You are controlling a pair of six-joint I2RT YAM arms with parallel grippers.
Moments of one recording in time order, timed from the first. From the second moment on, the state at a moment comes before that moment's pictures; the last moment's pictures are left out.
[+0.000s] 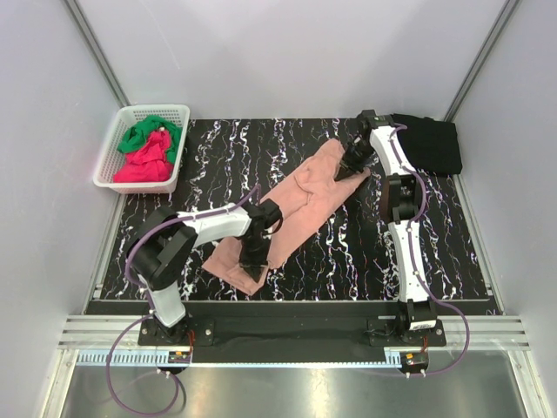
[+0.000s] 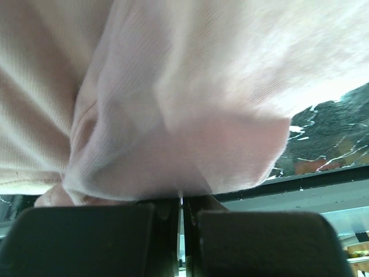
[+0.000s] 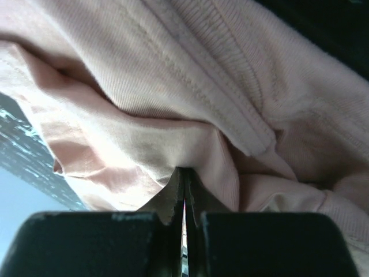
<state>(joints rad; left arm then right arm) -0.75 1.77 1.05 -0.89 0.19 -0.60 0.12 2.76 2.66 -1.32 -0.39 0.55</state>
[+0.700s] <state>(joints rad) -0.68 1.64 1.15 -0.87 0.04 -0.54 0.15 2.43 2.55 -1.21 -0.31 0.50</state>
